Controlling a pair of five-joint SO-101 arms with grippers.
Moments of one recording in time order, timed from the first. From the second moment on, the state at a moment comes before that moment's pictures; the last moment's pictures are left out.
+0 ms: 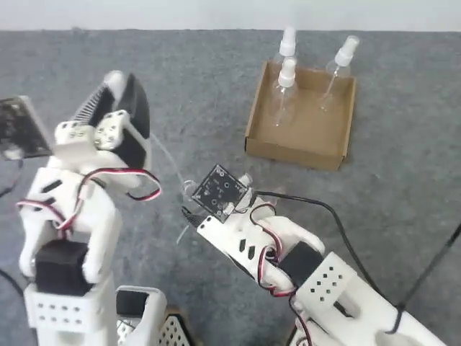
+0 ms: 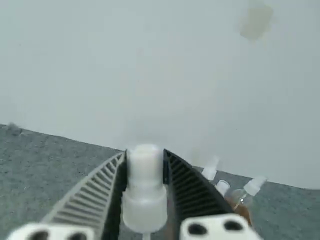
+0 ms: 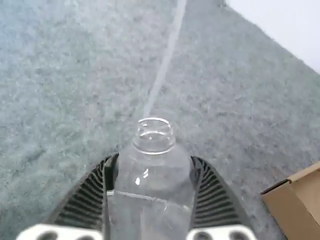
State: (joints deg) left arm -1.0 -58.9 26.9 54.4 23.3; right arm -50.7 -54.2 63.2 30.3 8.0
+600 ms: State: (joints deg) left arm 0.4 -59.2 35.9 51.3 23.3; right arm -51.0 -54.3 64.2 30.3 8.0
